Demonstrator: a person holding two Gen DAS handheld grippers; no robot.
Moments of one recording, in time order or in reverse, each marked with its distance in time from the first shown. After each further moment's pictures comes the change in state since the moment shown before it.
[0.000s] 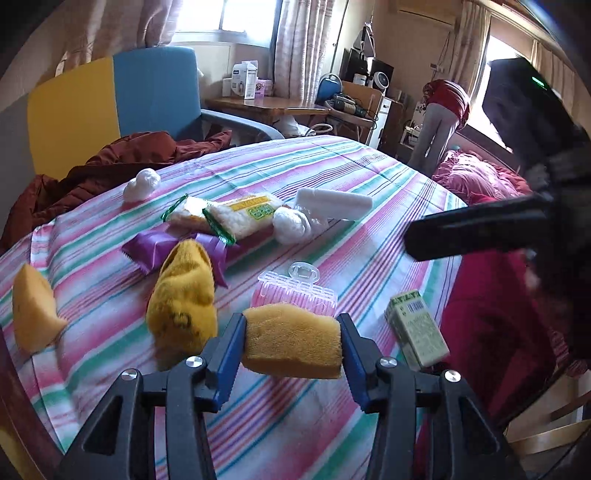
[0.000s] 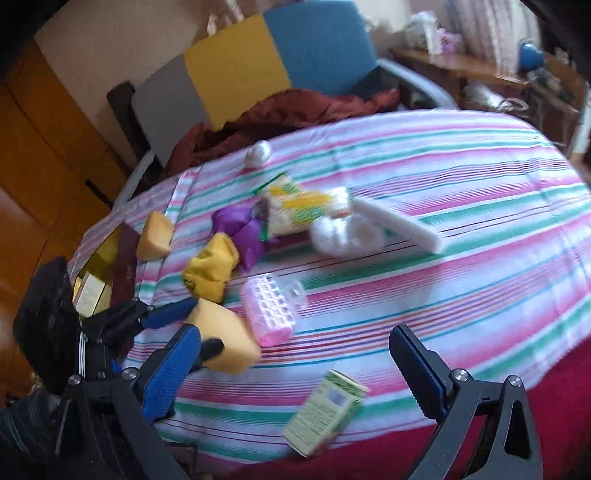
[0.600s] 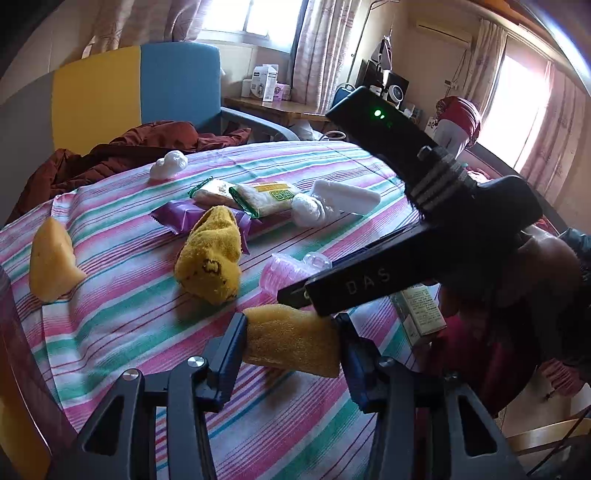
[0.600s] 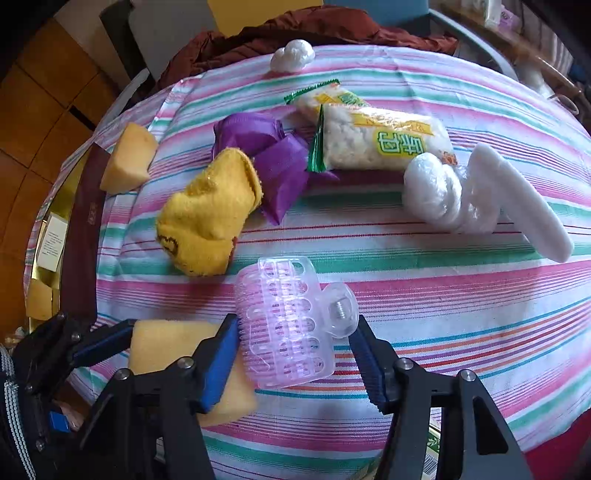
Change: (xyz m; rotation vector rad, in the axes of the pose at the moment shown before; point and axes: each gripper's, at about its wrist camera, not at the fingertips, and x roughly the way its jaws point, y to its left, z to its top) left arm -0.022 0.015 -0.029 -0.080 -0.030 0.007; right arm 0.106 0.039 0.005 -0.101 0.240 -0.058
